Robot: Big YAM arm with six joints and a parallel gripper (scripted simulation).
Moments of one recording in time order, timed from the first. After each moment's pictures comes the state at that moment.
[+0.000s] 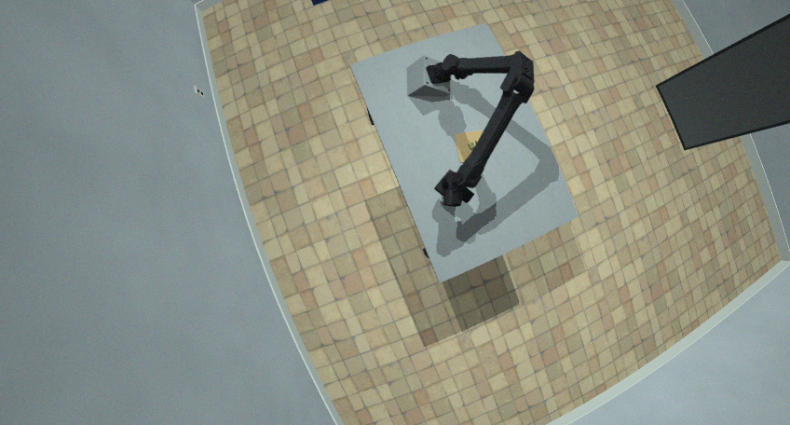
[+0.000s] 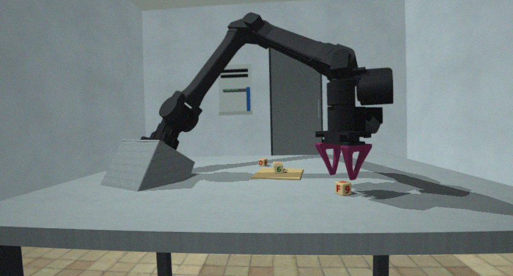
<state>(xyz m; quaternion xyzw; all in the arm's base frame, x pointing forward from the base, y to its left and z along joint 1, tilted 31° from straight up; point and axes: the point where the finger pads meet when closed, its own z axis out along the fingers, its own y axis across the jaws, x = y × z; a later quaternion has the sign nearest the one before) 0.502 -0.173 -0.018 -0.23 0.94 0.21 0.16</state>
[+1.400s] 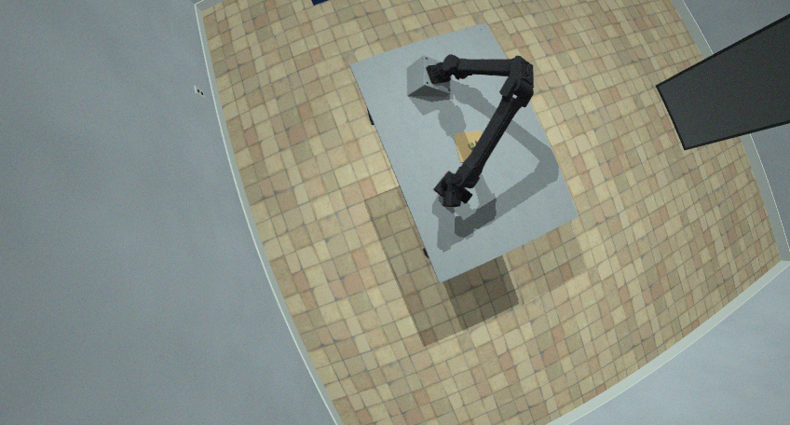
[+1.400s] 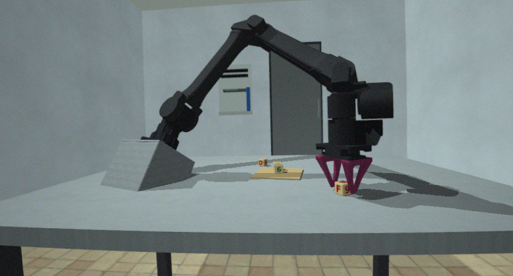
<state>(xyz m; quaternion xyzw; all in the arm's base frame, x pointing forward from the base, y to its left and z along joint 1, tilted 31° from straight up) 0.508 -0.159 -0.042 -0.24 0.93 0.21 0.16</state>
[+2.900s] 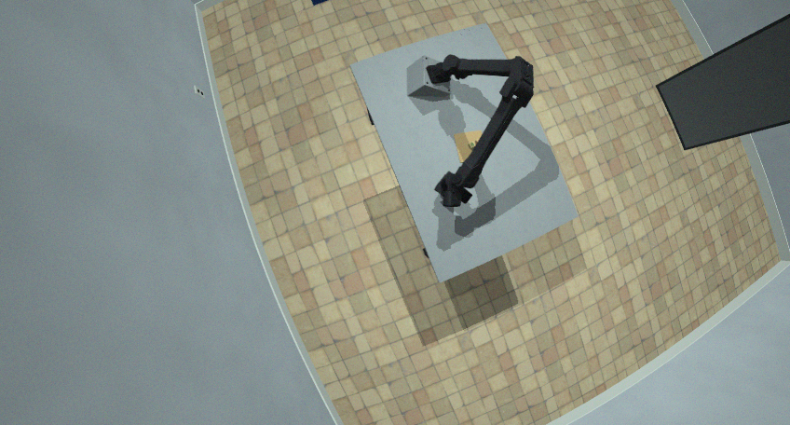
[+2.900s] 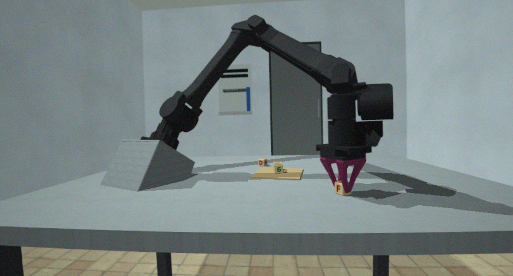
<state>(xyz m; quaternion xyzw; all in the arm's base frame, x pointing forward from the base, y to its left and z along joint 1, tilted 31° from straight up) 0.509 -0.158 -0.044 -0.23 0.94 0.21 0.16</state>
